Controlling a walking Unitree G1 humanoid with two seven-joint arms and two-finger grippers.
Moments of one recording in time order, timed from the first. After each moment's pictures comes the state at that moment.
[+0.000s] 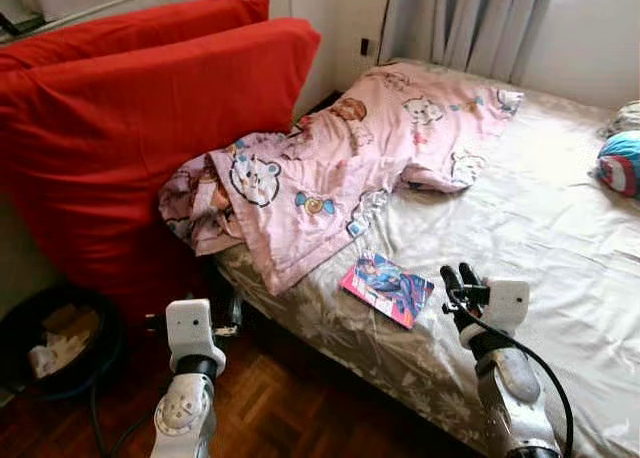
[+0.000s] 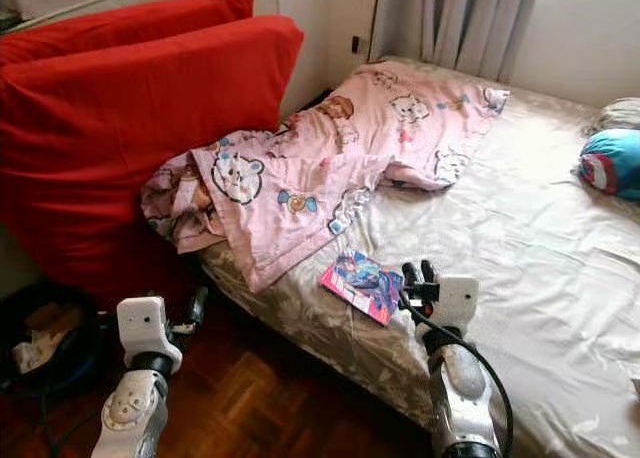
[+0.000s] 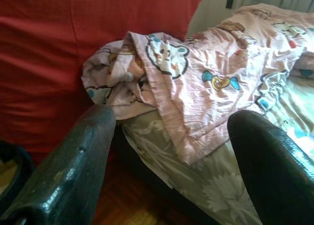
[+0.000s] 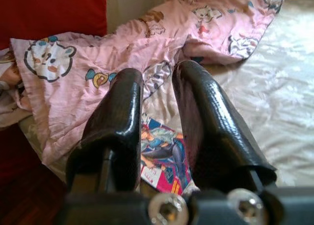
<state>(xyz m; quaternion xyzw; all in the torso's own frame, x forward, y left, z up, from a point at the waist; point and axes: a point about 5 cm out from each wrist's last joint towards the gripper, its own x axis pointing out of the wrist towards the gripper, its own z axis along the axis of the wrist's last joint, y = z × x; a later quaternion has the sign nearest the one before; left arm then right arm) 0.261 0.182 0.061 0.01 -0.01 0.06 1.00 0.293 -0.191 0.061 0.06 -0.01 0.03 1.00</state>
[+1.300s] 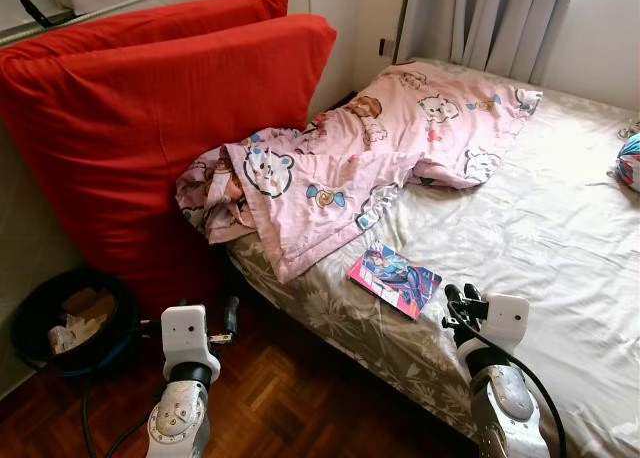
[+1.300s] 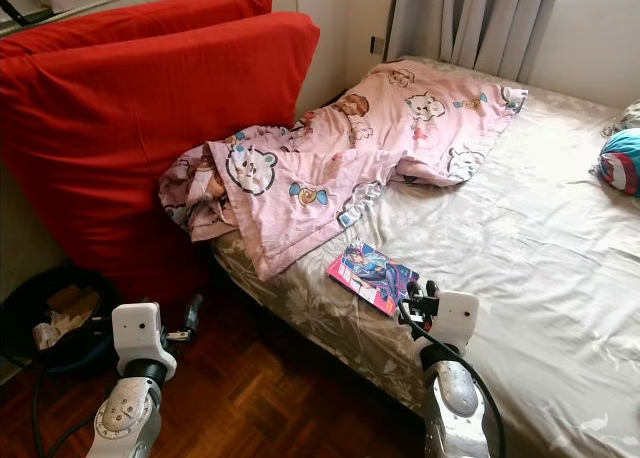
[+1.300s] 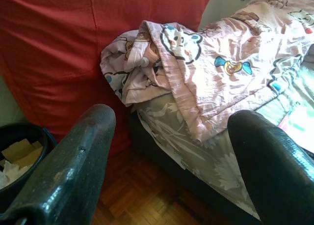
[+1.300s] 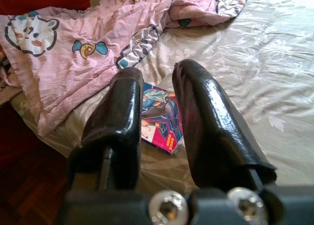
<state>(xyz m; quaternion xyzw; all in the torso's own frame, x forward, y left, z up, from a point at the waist) 0.253 0.187 0.056 0.02 0.01 0.06 1.00 0.276 -0.184 0.040 0.08 0.05 -0.02 1.00</state>
